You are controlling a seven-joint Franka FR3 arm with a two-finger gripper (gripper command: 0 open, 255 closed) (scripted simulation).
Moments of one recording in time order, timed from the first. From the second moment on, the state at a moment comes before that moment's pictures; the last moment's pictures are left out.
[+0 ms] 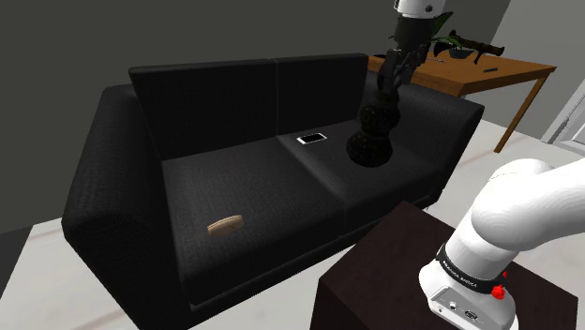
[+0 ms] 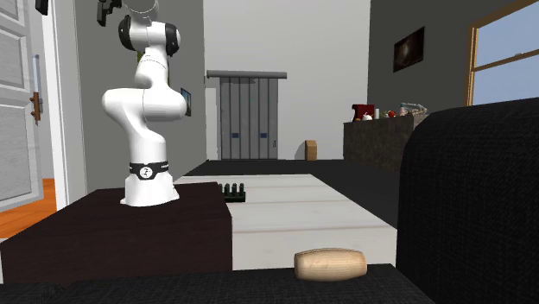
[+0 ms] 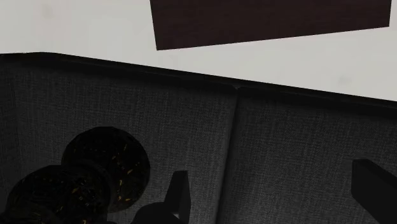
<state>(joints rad) -0.02 -0.74 -0.07 -2.28 -0.12 1.59 -0.07</state>
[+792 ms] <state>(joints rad) 0.09 -0.48 -0.07 -2.29 -0.08 1.85 -0.20</state>
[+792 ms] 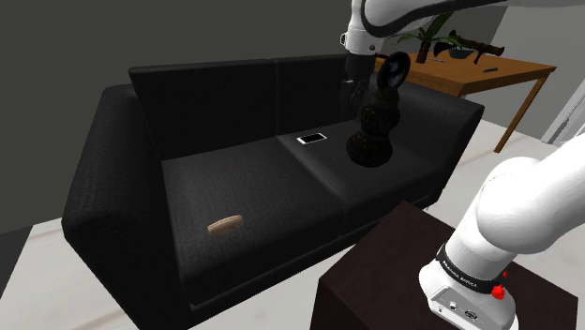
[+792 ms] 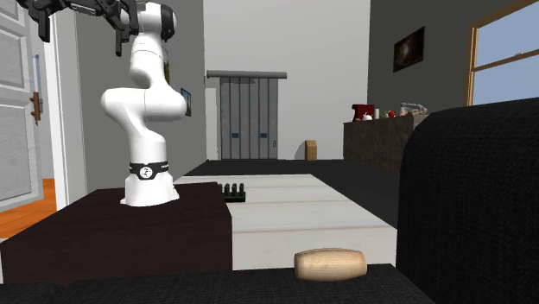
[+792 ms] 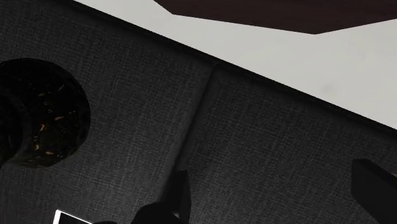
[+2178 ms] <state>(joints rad) 0.26 0.15 0.03 -2.05 0.01 2.19 -0.47</state>
